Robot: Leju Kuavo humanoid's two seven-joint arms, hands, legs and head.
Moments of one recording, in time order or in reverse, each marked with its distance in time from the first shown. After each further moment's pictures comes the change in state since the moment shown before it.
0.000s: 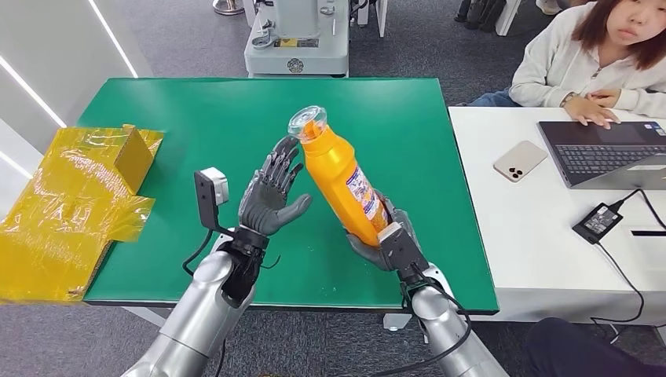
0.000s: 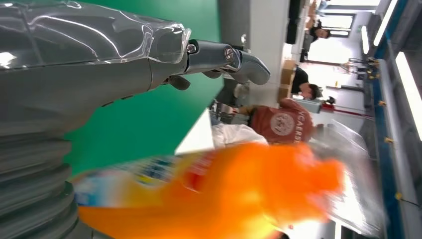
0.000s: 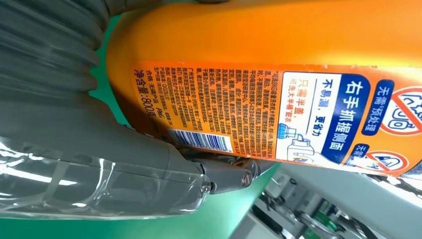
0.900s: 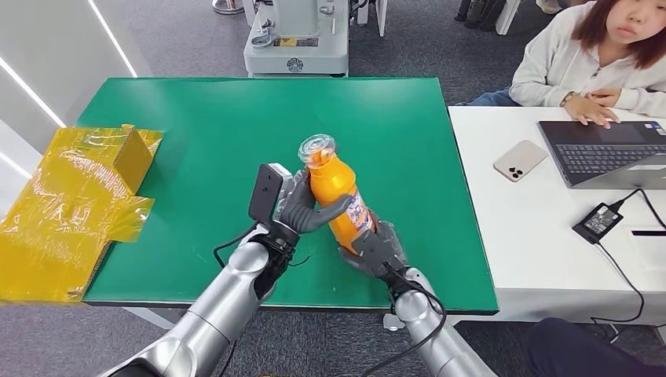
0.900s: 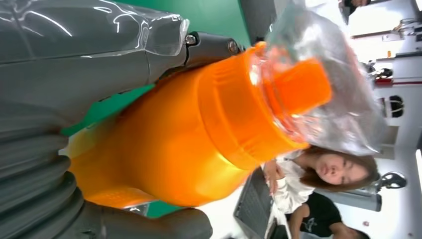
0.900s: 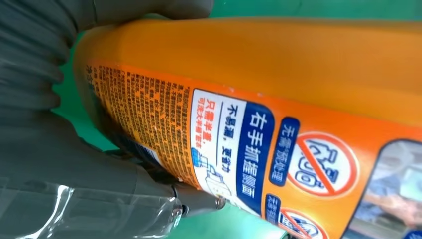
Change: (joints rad) left arm -0.118 -0.069 -0.102 0.251 -0.182 0.055 0.000; right arm -0.057 0.080 -0.044 0.229 0.212 -0.040 0.081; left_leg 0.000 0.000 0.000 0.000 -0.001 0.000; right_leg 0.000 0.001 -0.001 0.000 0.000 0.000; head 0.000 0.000
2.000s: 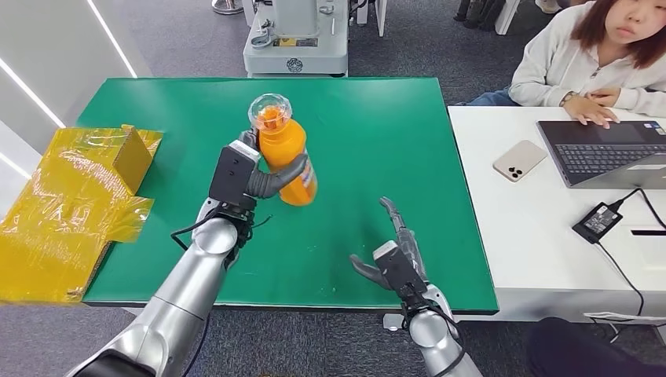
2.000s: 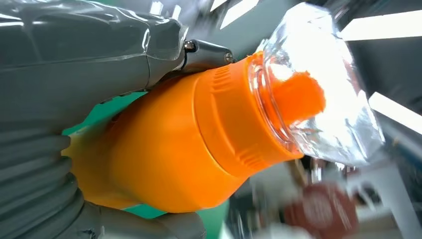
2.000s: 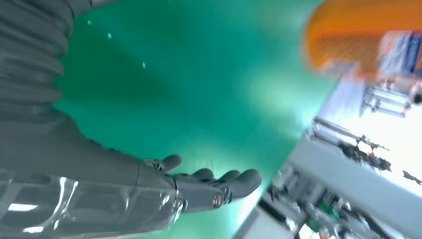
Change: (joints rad) left arm -0.039 0.103 0.105 -0.180 -0.368 0.286 -0.038; right arm 0.224 -0.027 -0.072 -0.381 0.008 -0.008 0.002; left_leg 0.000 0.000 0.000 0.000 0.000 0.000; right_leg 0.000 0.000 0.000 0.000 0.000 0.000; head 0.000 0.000
